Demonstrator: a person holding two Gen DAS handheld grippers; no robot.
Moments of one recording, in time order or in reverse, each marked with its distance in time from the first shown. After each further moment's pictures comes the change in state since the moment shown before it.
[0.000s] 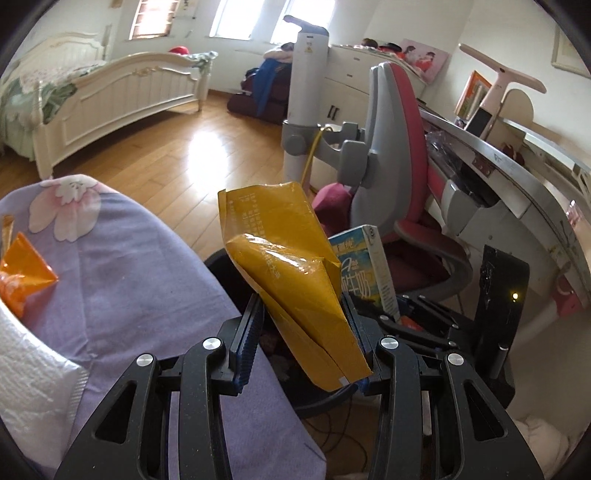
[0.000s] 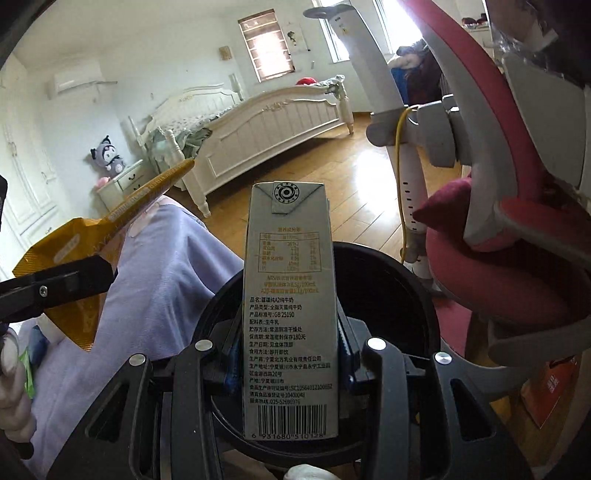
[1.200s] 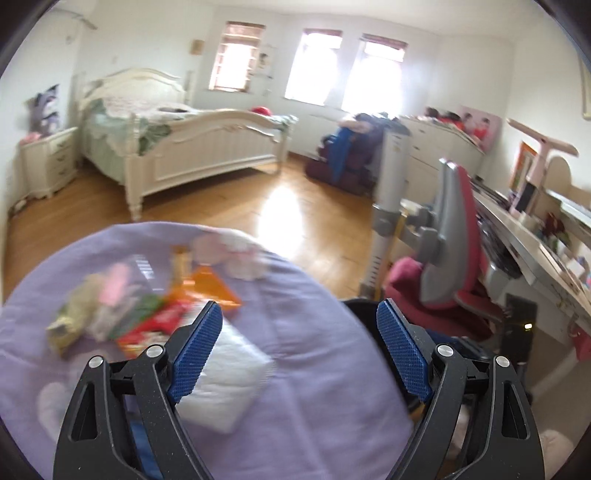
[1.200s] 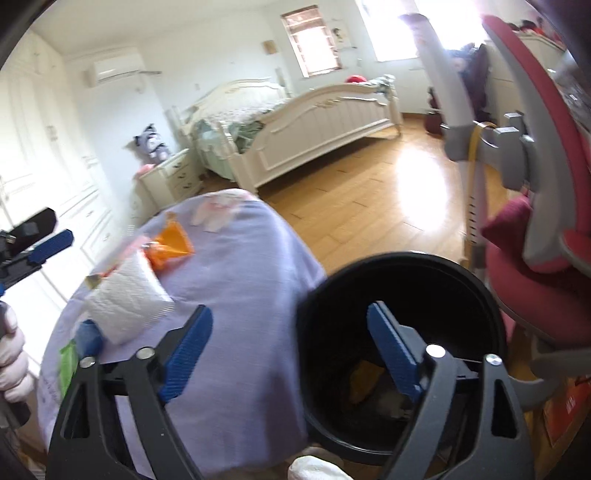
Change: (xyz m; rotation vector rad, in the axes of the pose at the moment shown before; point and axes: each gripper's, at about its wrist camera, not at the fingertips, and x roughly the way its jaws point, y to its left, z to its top) left arm -0.170 0.086 -0.023 -0.129 -0.296 0.294; right arm -0.013 0.085 0.010 -0.097 0.017 0.188
